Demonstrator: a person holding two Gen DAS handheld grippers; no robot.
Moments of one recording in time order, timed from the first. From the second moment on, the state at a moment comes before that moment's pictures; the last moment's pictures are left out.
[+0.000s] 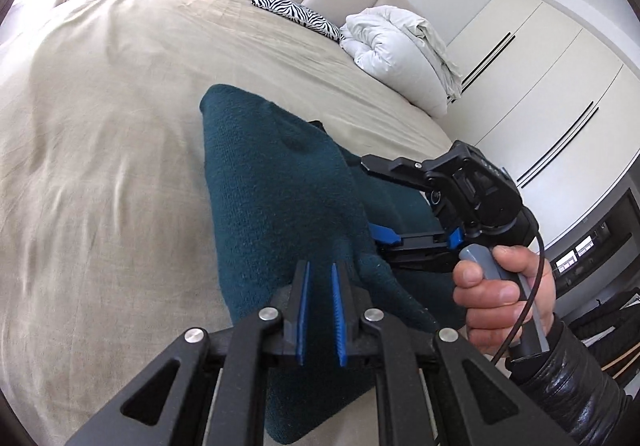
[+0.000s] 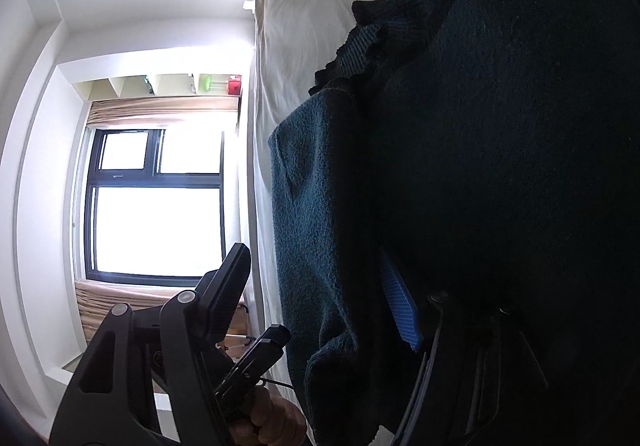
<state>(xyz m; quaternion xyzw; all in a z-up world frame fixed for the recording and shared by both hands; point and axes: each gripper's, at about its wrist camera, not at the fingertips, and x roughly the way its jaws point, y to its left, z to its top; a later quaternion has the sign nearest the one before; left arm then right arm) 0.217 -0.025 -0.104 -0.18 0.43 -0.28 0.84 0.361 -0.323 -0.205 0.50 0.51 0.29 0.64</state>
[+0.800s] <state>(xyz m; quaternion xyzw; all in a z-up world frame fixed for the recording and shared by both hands) 0.205 -0.056 -0.081 -0.14 0.41 -0.30 0.85 0.334 -0.334 -0.158 0.34 0.54 0.23 0.73</state>
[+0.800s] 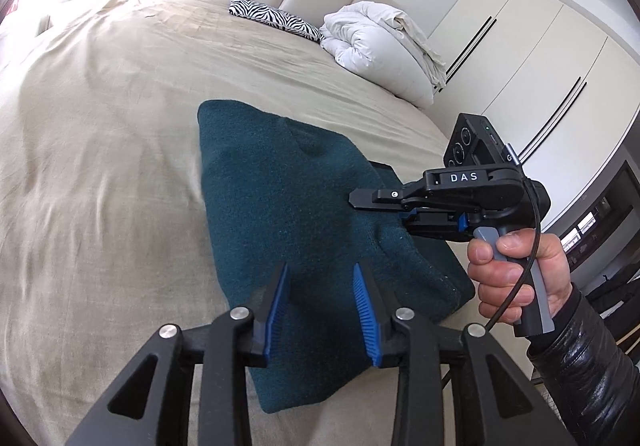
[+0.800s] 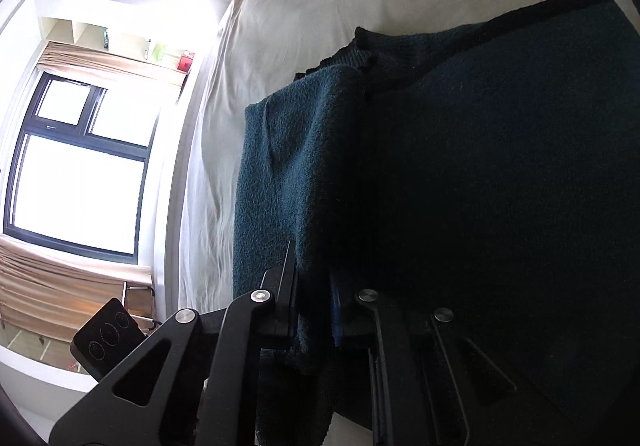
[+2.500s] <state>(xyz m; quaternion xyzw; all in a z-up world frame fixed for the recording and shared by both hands) 0.217 -0.175 -0.119 0.01 0.46 -0.30 0.83 0.146 -0.505 -0.195 0.59 0.46 0.11 0.66</state>
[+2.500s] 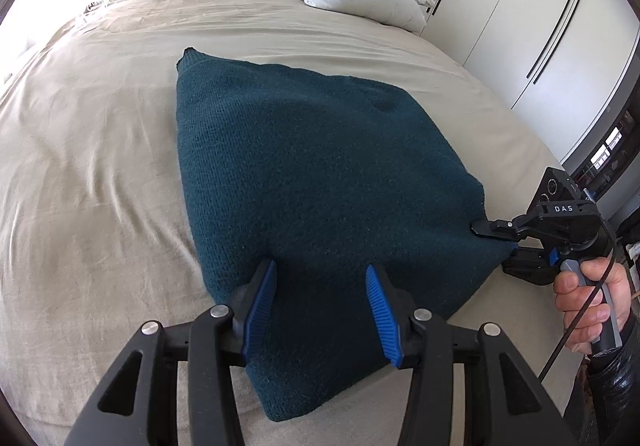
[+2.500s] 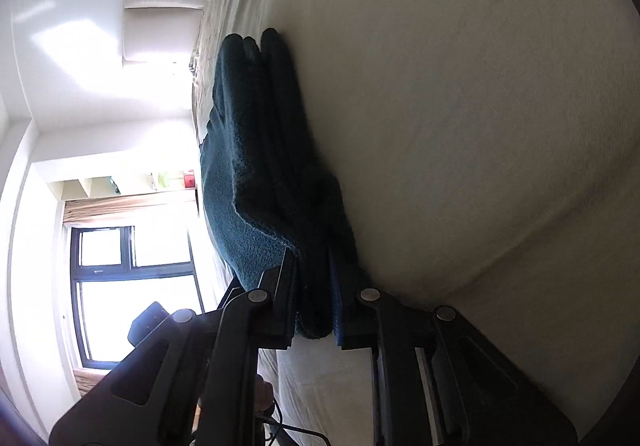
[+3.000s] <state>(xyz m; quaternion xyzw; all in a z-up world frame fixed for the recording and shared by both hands) 0.213 -0.170 -0.123 0.02 0.46 -0.30 0.83 0.128 -0.487 -0.111 0.46 0.48 0.07 0.74</state>
